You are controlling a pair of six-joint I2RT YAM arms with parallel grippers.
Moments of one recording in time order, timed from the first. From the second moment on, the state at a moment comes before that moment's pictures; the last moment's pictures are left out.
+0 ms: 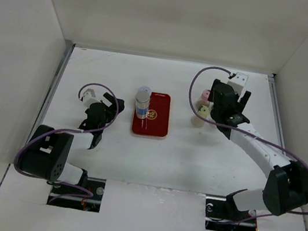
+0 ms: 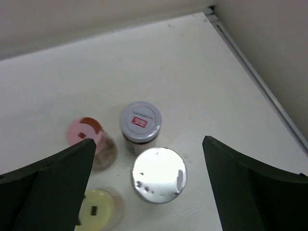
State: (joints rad) left arm -0.21 1.38 0.31 0.72 -0.20 -0.94; right arm 0.47 1.39 1.01 0.01 0.85 0.23
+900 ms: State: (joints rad) left arm -0.21 1.41 0.31 0.72 -0.17 -0.96; right arm 0.34 1.30 0.86 -0.05 0.65 0.38
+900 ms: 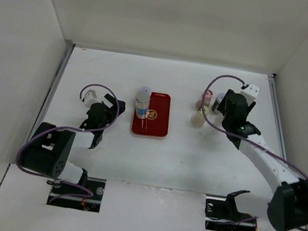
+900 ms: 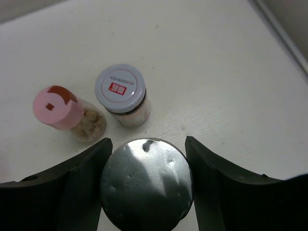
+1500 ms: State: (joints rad) left arm -0.21 1.43 0.32 0.73 -0.17 -0.97; right arm 0.94 1.45 1.11 0.06 0.62 0.28
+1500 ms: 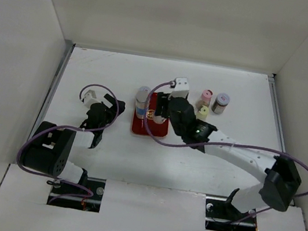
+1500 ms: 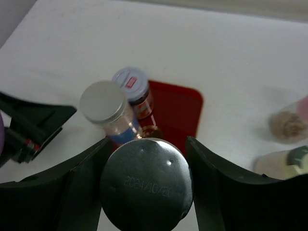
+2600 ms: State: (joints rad) left arm -0.20 1.43 0.32 0.73 -0.16 -0.98; right arm 1.08 1.82 1.26 0.15 0.57 0.30
